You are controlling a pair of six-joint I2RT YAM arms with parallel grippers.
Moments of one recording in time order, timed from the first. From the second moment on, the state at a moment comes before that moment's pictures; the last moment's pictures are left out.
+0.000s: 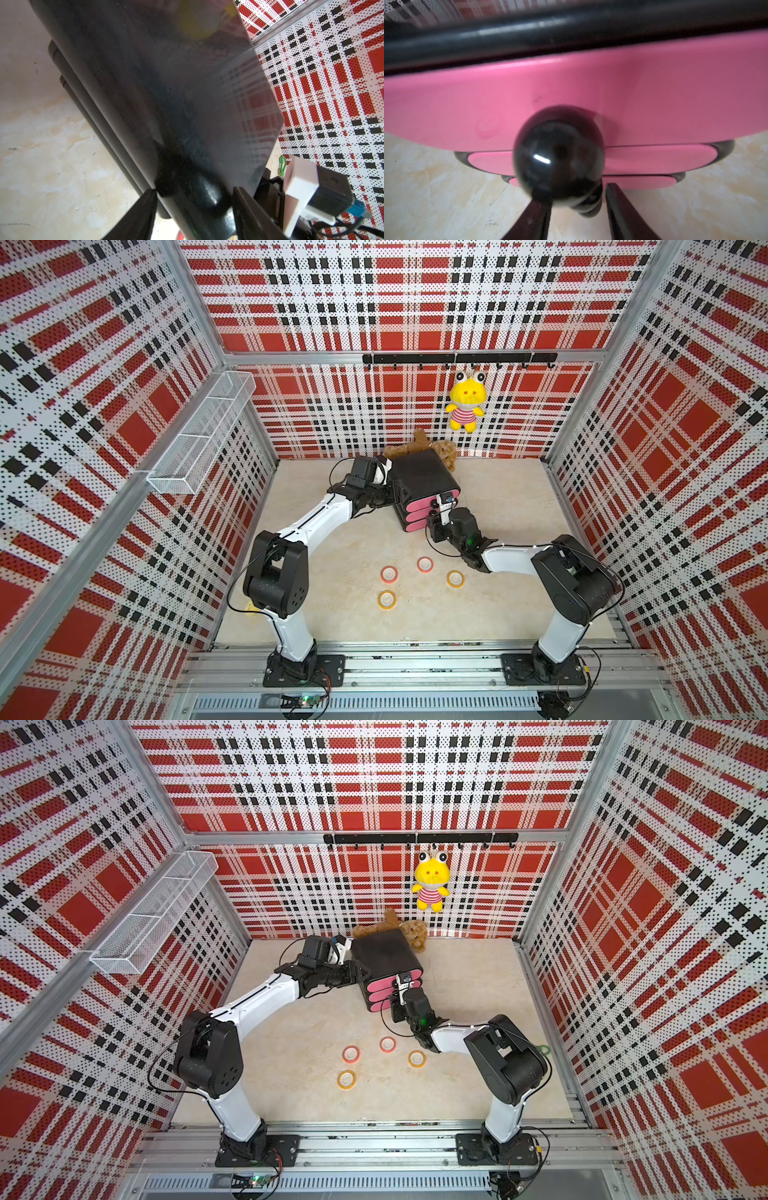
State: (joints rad) left arm -0.38 1.79 1.41 -0.32 0.44 -0.49; right arm 0.60 1.76 0.83 0.51 0.14 0.21
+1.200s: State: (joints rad) left arm -0.38 1.79 1.41 -0.32 0.44 -0.49; right arm 0.60 1.76 0.82 0.53 0.13 0.24
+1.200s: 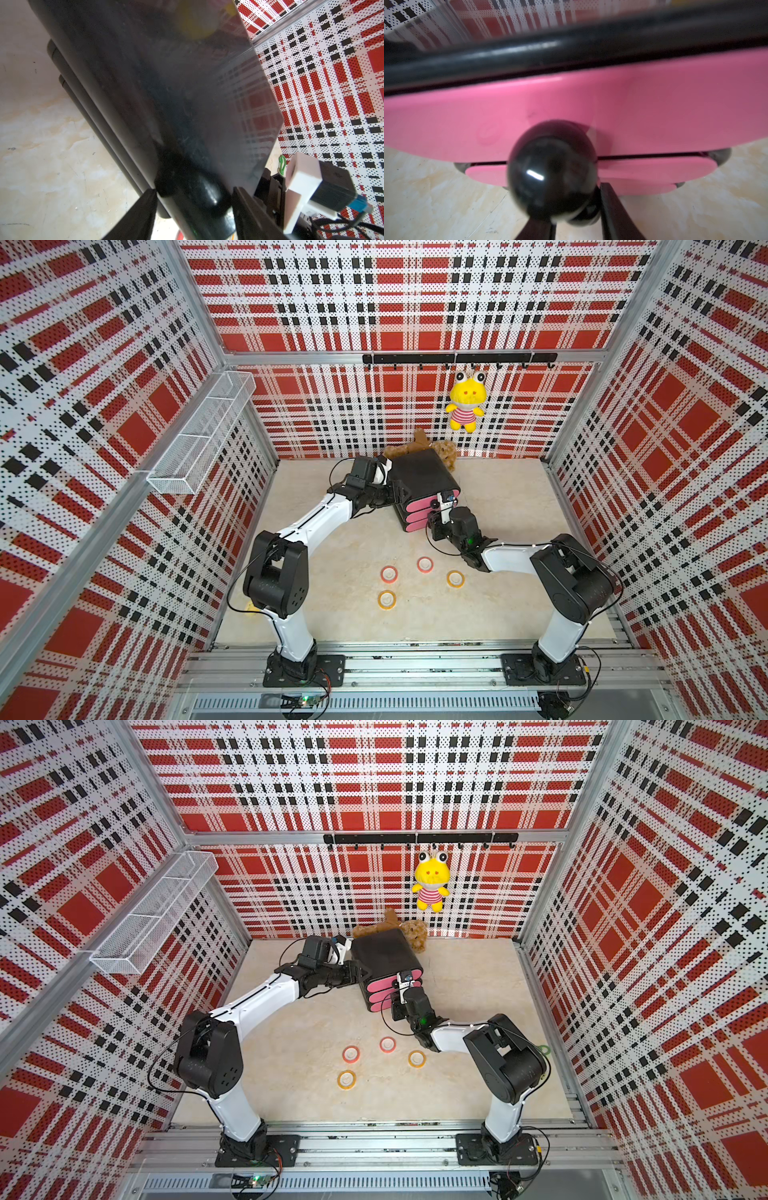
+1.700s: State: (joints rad) left arm -0.38 1.79 1.41 -0.32 0.44 -0.49; right arm 0.62 1.62 0.68 0.50 0.14 0.25
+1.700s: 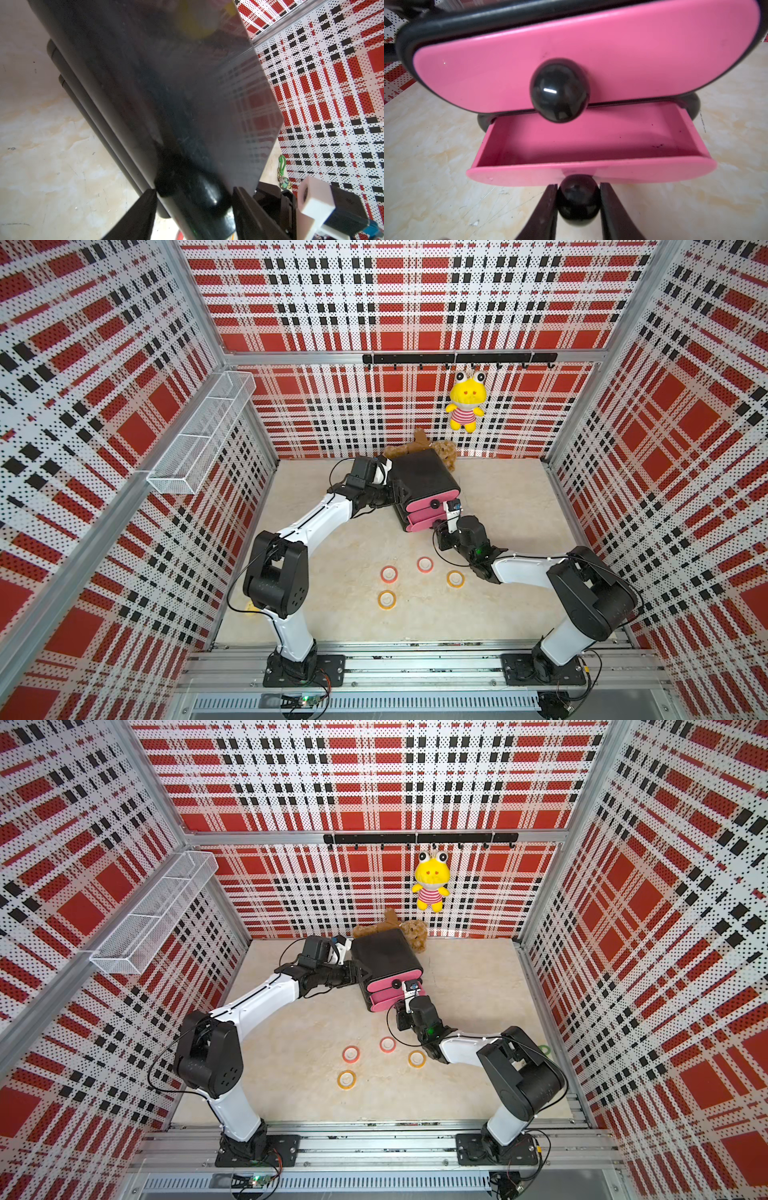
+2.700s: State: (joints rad) left arm -0.39 1.79 1.41 -0.32 0.43 -0.49; right arm 0.68 1.41 0.56 0.45 0.22 0.29
